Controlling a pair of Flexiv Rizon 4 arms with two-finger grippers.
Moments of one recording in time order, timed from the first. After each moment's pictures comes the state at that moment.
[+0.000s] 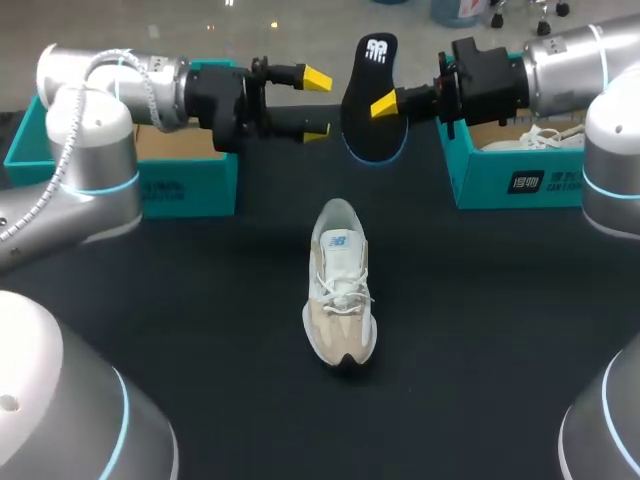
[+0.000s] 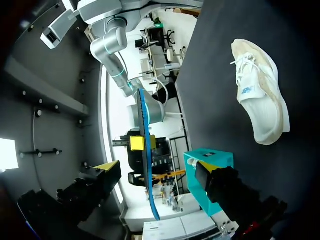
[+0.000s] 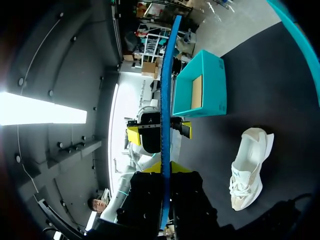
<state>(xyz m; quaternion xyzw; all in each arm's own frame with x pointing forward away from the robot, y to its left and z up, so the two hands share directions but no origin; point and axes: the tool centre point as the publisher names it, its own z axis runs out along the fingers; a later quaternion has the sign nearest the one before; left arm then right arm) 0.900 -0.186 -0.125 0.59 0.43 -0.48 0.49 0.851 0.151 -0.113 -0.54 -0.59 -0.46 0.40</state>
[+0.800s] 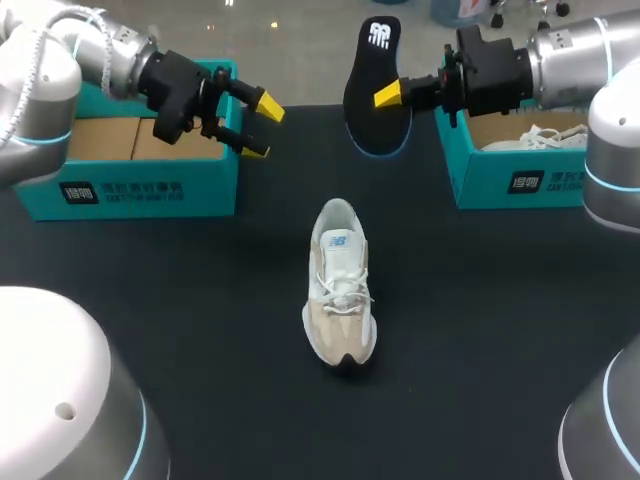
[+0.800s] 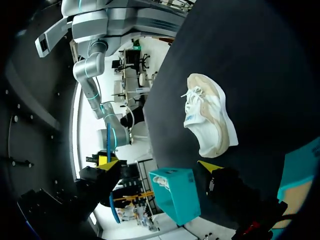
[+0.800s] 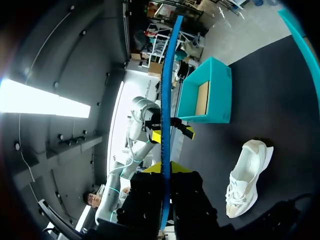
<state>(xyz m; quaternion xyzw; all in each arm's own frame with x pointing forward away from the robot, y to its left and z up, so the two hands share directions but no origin) 0.903 -0.112 -0.171 0.70 0.45 -0.43 0.36 0.862 0.147 -0.104 -0.51 -0.60 -0.49 0.38</state>
